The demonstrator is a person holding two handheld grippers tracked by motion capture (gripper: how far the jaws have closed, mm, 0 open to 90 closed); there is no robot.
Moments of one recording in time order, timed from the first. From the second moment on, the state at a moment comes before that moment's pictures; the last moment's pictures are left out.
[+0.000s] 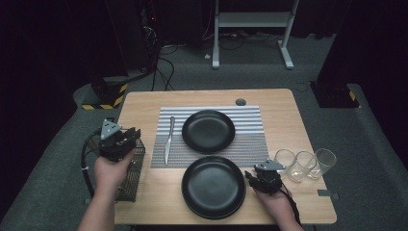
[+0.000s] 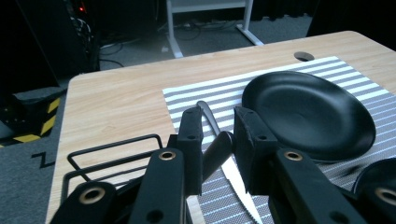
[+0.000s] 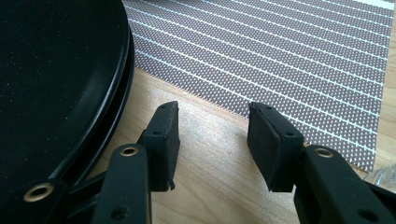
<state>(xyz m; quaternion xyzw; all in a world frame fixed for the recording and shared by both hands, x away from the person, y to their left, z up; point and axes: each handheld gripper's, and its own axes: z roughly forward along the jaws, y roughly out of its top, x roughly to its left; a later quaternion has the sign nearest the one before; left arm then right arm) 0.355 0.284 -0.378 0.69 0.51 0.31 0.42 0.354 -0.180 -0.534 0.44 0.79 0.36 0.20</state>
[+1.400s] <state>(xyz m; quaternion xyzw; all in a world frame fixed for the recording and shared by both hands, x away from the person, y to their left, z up) 0.336 0.305 -0.371 0.63 0.53 0.36 0.44 0.353 -0.180 -0.534 0.44 0.79 0.36 0.21</state>
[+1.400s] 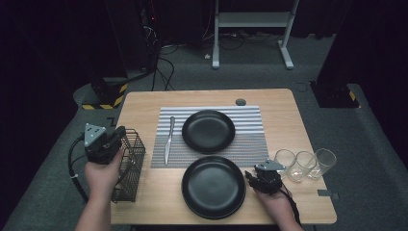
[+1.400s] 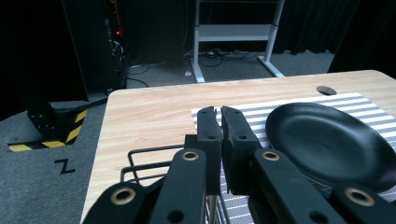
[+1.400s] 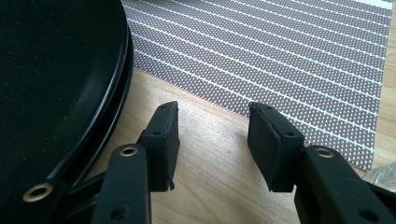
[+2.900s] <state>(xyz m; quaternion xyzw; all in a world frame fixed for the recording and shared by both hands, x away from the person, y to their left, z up) 0.318 0.301 -0.360 0.58 0.51 0.43 0.47 0.353 -0.180 -0.534 0.45 0.79 0.36 0.21</state>
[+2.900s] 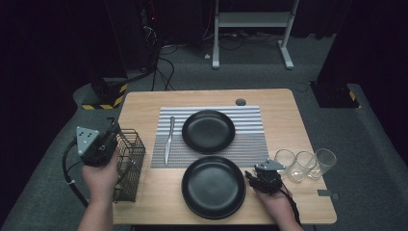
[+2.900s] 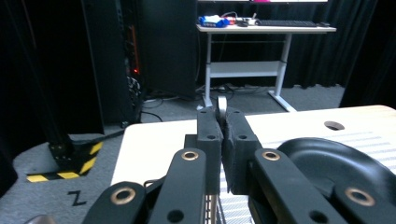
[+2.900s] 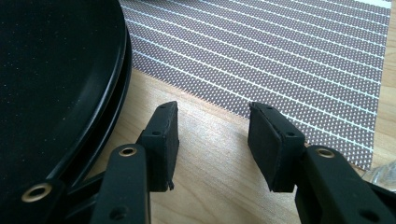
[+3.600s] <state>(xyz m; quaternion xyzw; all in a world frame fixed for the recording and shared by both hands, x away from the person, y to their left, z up) 0.302 0.296 -0.345 0.55 0.48 0.48 0.49 0.354 -0.179 -0.534 0.45 0.79 0.36 0.21</state>
